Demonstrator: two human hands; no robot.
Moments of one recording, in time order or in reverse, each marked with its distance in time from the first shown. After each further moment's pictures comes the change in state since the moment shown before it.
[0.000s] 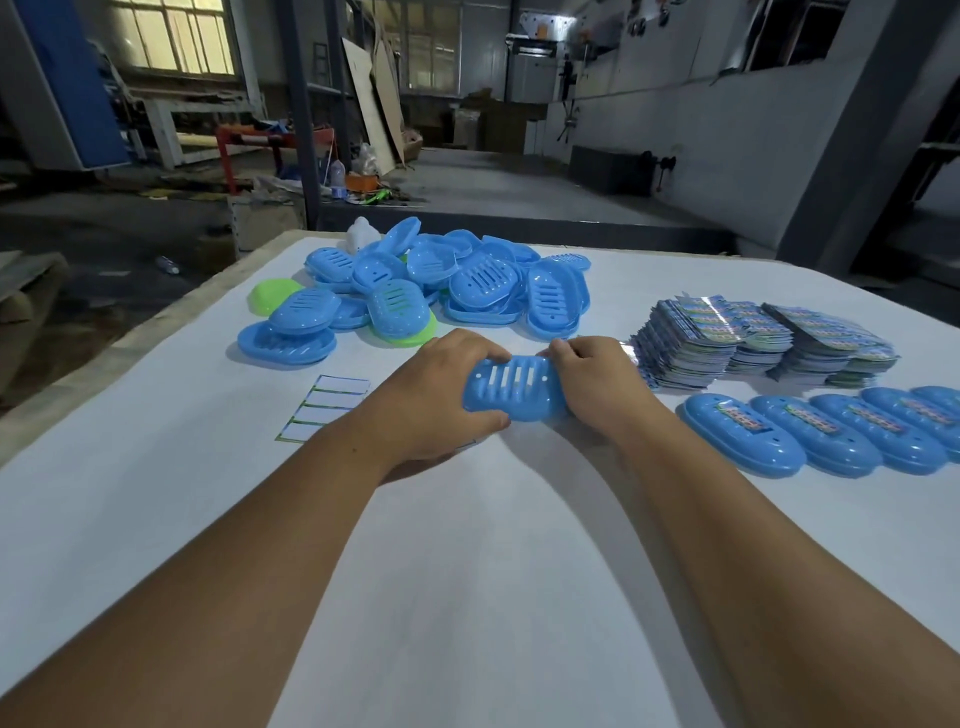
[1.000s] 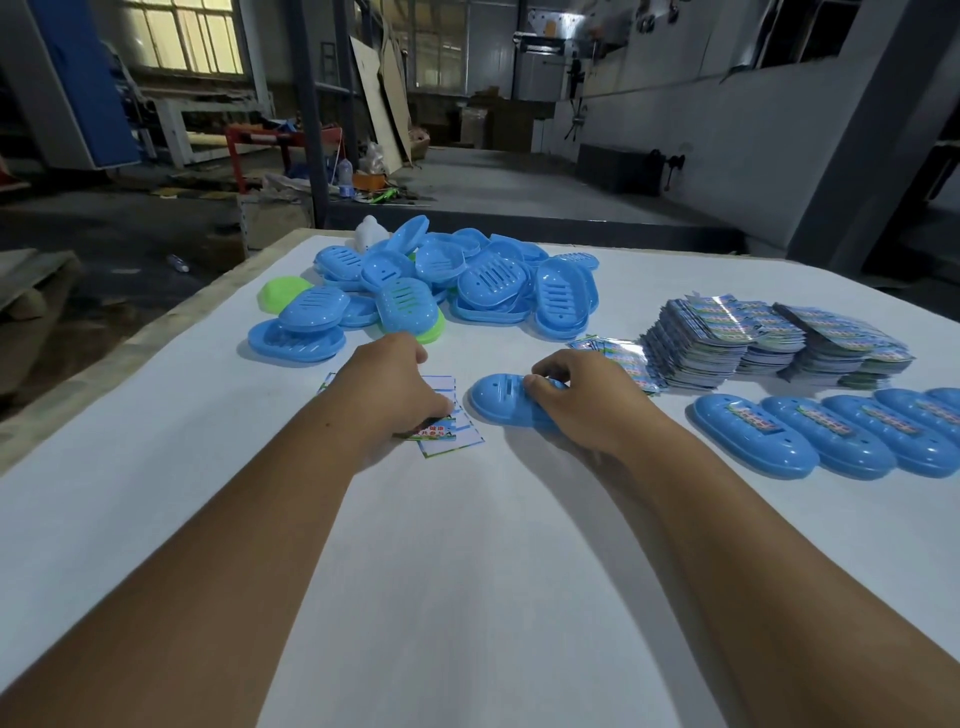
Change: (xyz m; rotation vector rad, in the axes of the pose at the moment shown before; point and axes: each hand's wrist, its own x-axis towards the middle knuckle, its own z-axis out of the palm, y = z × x) left_hand -0.009 -0.004 -0.032 0.019 -0.045 -0.631; right_hand -0.007 0.008 0.007 -0.295 -0.135 -0.112
